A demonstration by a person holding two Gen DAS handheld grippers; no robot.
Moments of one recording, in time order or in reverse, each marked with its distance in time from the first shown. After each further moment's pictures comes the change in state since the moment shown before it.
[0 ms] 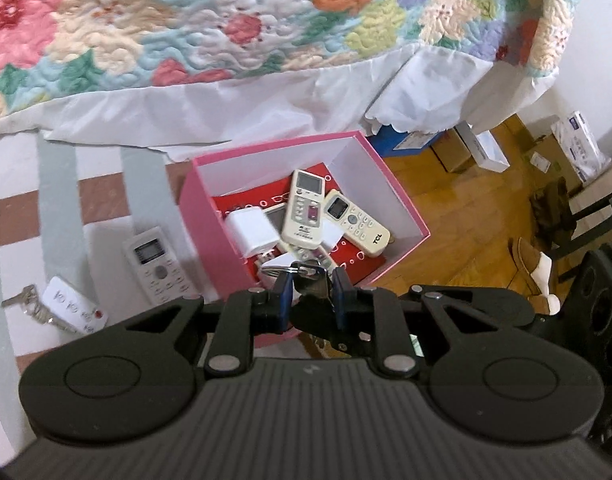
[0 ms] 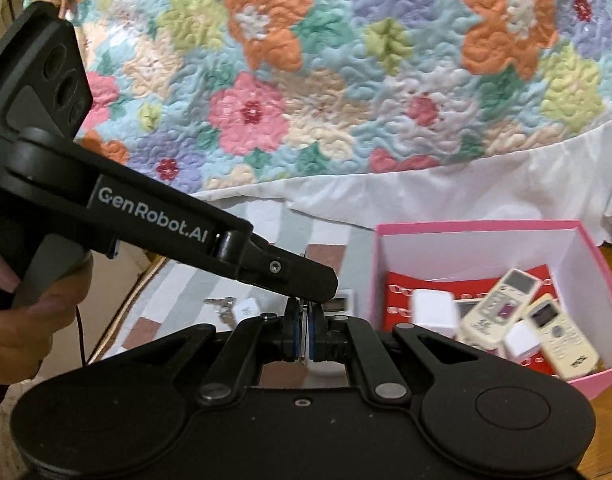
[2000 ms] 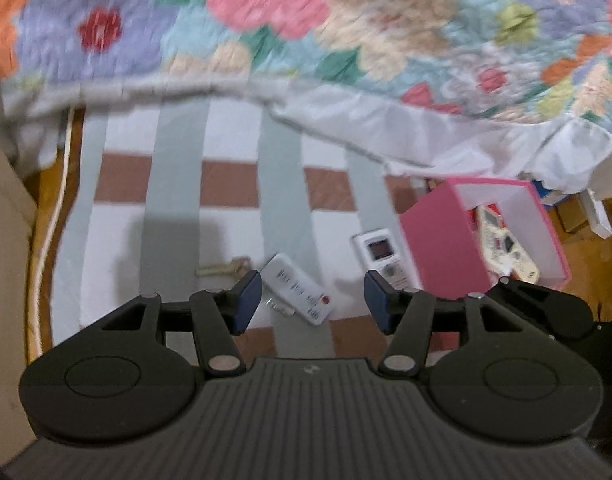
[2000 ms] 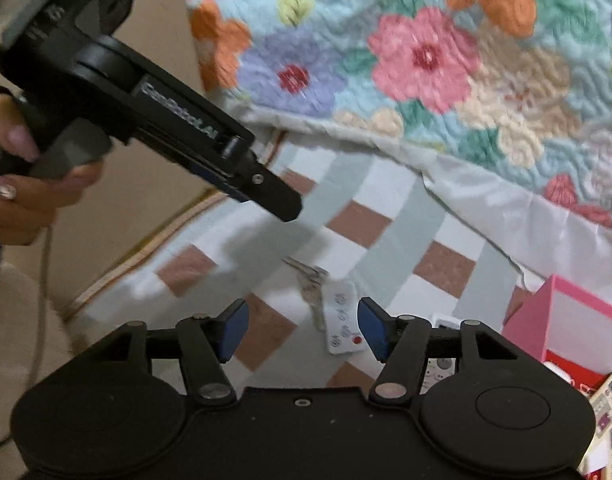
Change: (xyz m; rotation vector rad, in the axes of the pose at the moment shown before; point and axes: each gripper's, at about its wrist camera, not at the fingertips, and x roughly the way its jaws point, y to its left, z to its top) left arm -0.067 0.194 -0.051 -0.230 -0.101 0.277; right arm 0.126 0.119 -0.021 -0.397 0.152 0.143
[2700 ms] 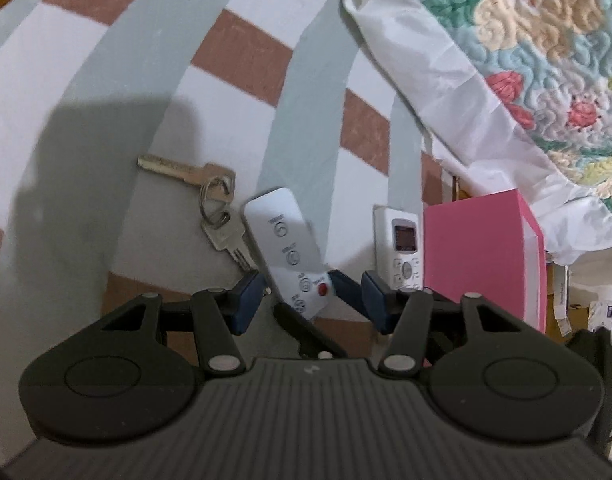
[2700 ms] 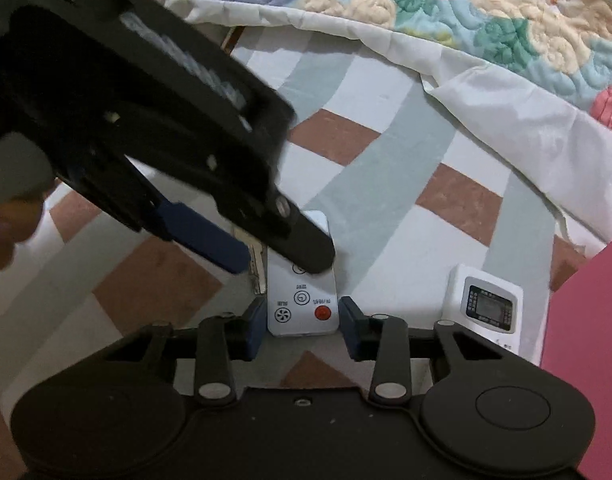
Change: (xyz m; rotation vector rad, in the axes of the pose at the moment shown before) left arm 0.128 0.049 -0.040 -0.394 0.120 -0.194; right arm 0.112 -0.017 -0.027 0.003 0.130 -0.089
